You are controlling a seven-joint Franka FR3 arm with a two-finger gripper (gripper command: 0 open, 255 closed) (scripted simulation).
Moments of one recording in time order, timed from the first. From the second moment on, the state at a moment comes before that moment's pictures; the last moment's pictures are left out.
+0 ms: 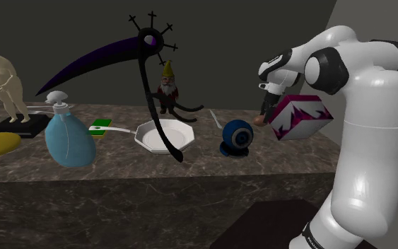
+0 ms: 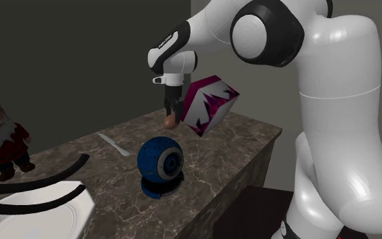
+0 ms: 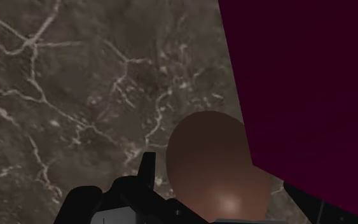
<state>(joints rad) 0.01 0.32 -0.78 -1.83 0.38 1.95 -1.65</state>
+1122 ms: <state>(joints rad) 0.01 0.33 -0.78 -1.84 0.38 1.96 -1.65</state>
